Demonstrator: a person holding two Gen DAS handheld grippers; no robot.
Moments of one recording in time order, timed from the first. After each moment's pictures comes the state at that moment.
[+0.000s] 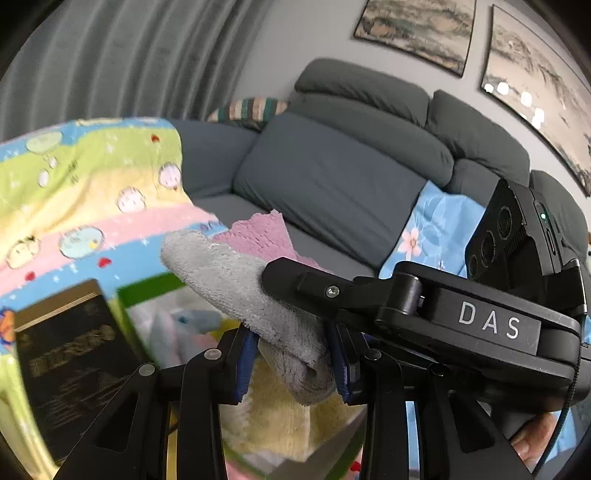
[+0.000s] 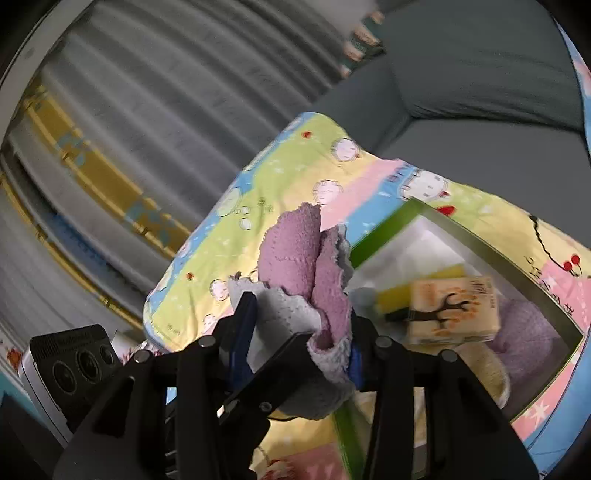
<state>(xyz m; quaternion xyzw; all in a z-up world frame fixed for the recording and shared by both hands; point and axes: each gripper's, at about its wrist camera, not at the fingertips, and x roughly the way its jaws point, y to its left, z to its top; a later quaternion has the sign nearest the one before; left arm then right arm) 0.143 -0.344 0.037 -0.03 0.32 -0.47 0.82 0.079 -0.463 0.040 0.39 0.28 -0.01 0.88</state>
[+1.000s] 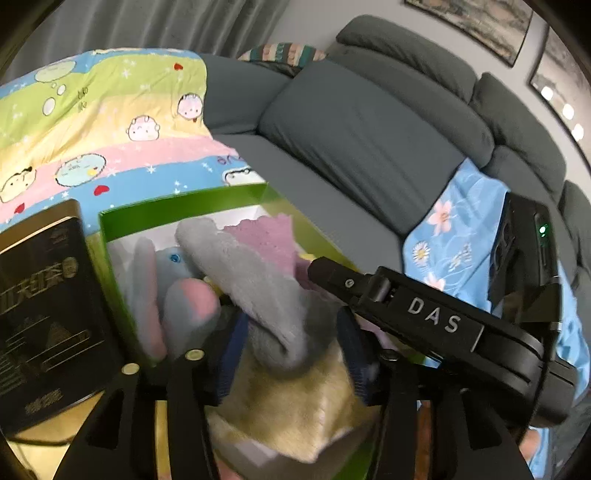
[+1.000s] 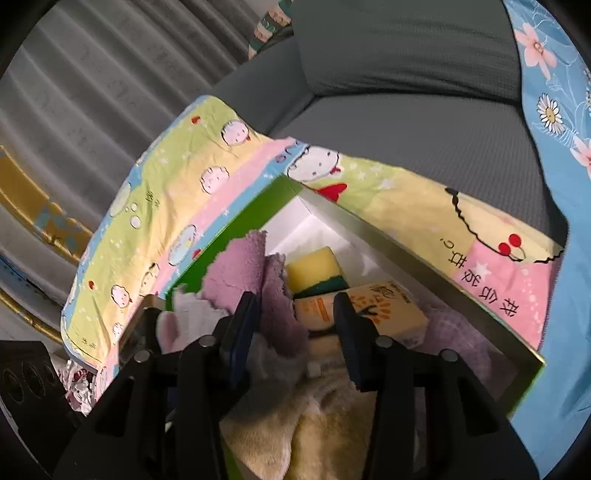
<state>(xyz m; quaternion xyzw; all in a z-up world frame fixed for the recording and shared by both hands) 0.158 -0.360 -0.003 -0.04 0.42 -0.43 0.80 0.086 -0.499 -0.001 0.35 0.34 -0.14 0.86</state>
